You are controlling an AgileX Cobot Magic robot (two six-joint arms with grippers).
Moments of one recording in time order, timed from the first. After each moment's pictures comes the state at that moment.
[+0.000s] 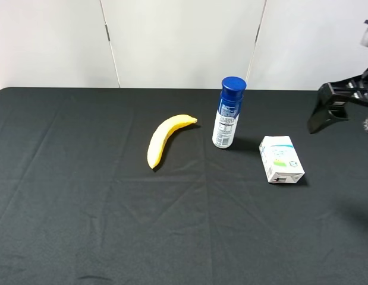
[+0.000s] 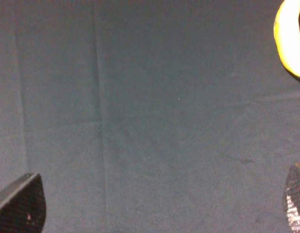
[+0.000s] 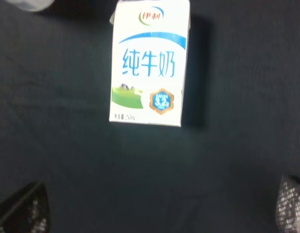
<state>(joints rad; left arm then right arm) 0.00 0.00 -0.50 -0.07 1.06 0.10 0.14 1.24 -0.97 0.10 1.02 -0.01</state>
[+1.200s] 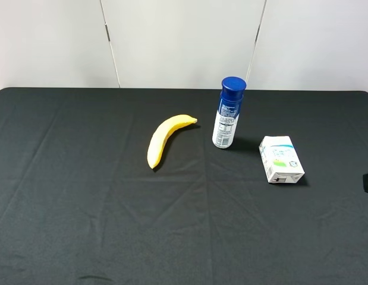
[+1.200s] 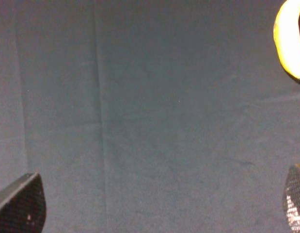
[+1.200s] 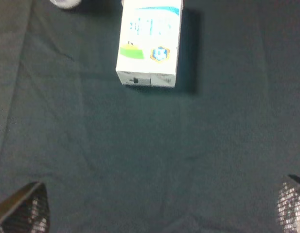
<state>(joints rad) 0.00 0.00 -0.50 -0.07 1.06 0.10 0.14 0.45 -0.54 0.09 1.00 0.00</state>
